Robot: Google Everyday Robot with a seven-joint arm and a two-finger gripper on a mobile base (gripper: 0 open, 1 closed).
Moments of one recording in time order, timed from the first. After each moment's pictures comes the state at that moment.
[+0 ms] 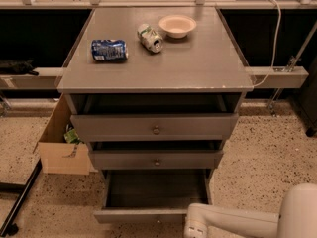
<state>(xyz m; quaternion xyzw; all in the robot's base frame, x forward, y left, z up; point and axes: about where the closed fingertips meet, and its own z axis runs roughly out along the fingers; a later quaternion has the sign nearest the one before) 0.367 -0.160 0.161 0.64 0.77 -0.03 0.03</state>
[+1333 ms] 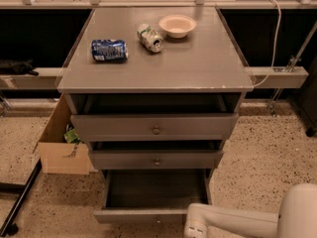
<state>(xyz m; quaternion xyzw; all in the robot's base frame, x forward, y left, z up) 0.368 -0.161 0.160 0.64 0.77 -0.03 0.03</state>
